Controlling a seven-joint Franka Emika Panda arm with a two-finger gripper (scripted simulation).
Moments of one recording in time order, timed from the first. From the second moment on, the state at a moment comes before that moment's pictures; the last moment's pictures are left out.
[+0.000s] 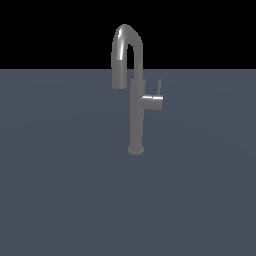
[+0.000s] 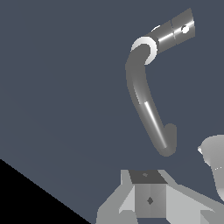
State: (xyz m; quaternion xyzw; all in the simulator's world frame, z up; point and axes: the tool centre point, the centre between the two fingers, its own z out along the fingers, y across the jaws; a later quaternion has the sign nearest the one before) arm -0.067 -0.034 0.446 -0.88 0.30 0.23 0.31
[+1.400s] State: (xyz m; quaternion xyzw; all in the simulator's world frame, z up) arm 0.014 -0.099 0.284 -0.52 0.53 0.41 0.53
